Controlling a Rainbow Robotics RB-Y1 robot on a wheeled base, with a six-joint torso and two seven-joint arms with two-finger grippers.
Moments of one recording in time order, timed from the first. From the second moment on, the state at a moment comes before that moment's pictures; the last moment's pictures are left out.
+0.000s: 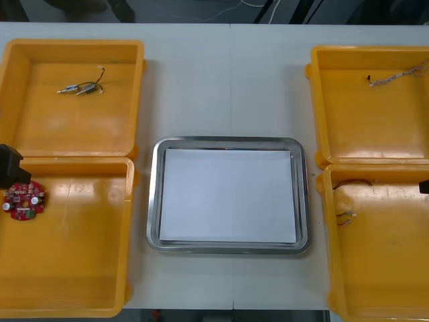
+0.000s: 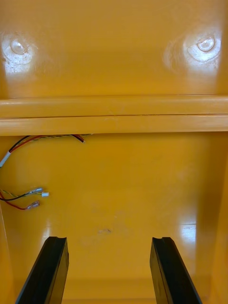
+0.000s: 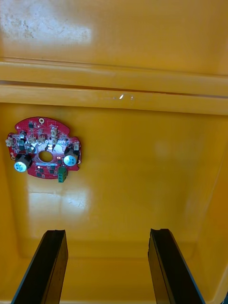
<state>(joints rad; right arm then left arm) -0.10 -0.59 -0.47 -2.23 -0.71 1.92 1.47 -0.17 0.88 0.28 -2.20 0.95 1.91 -1.09</state>
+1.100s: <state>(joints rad) -0.10 -0.59 -0.47 -2.23 -0.71 1.92 1.47 -0.17 0.88 0.28 -2.20 0.95 1.91 -1.09</state>
